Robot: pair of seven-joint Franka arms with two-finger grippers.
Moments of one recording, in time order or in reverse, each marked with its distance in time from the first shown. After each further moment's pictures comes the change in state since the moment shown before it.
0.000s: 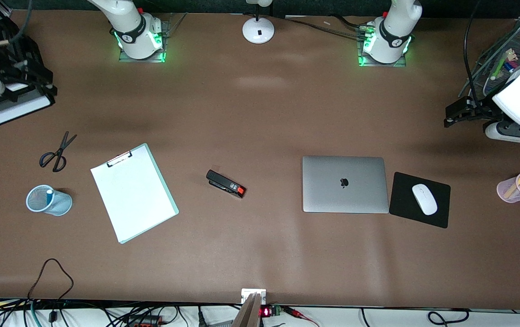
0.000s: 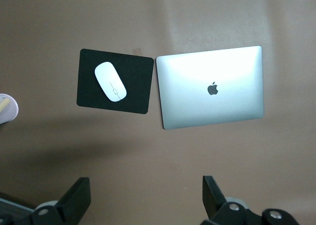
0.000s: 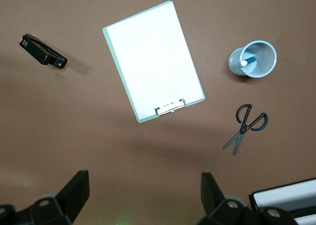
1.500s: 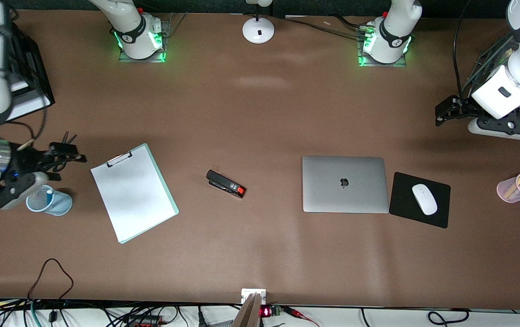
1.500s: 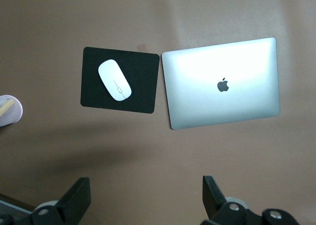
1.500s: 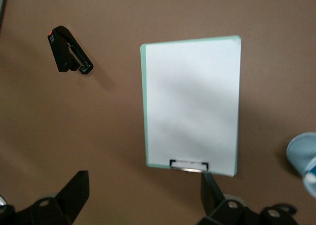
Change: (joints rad) left arm -0.018 -0.081 0.002 -0.180 0.039 0.120 0.002; right arm -0.051 0.588 0.011 0.452 0.232 -0.065 -0.348
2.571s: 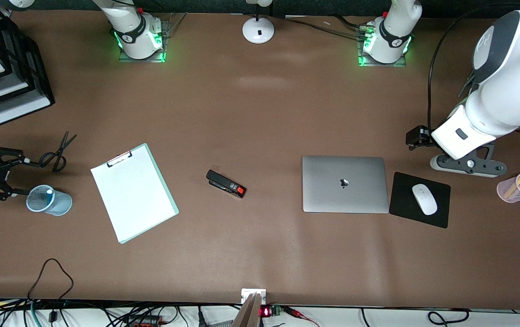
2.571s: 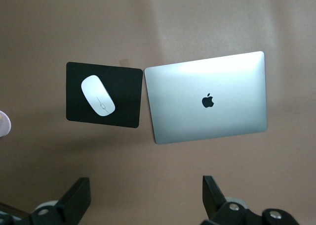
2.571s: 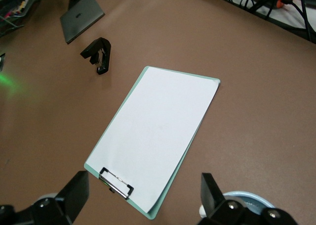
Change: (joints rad) left arm 0.053 0.291 -0.211 0.346 0.108 -0.139 -0.144; right arm -0.454 0.229 -0.010 -0.020 0.486 0.042 -1.036
